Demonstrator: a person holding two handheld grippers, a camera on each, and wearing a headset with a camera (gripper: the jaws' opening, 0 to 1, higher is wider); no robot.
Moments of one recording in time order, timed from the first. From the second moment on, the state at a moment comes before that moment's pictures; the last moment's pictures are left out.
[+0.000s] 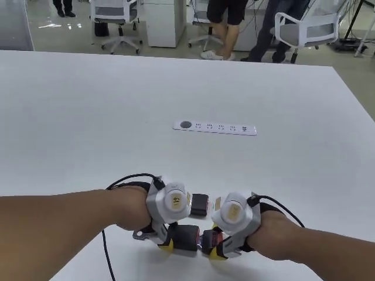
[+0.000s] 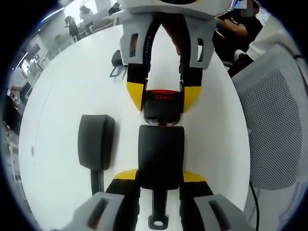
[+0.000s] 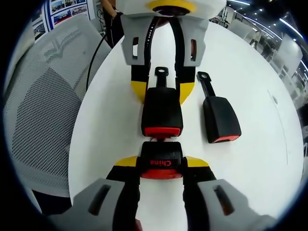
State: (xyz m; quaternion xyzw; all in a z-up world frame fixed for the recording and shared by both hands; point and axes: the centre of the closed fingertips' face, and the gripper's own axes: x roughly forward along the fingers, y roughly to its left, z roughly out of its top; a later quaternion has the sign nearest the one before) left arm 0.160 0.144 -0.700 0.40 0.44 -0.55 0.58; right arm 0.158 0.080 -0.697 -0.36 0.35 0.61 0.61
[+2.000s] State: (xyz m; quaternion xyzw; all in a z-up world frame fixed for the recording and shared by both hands) left arm 0.218 0.145 -0.652 0.33 0.41 -0.49 0.69; right arm 0.213 0.004 -0.651 -0.34 0.33 0.55 0.68
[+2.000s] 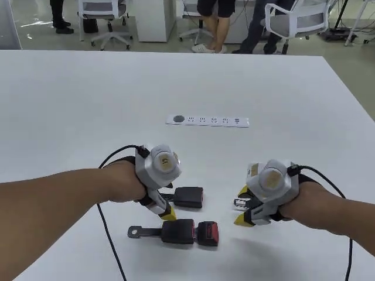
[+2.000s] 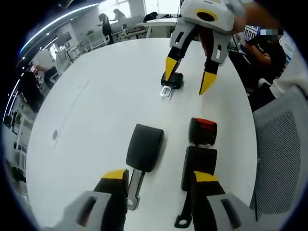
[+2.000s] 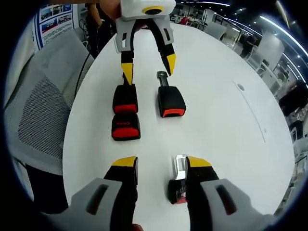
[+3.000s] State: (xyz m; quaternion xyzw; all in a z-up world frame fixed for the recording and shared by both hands) left arm 0.264 0.125 -0.688 0.36 0.42 -0.52 0.65; right arm 0.242 -0.062 -0.692 -0.38 0.37 0.56 0.64
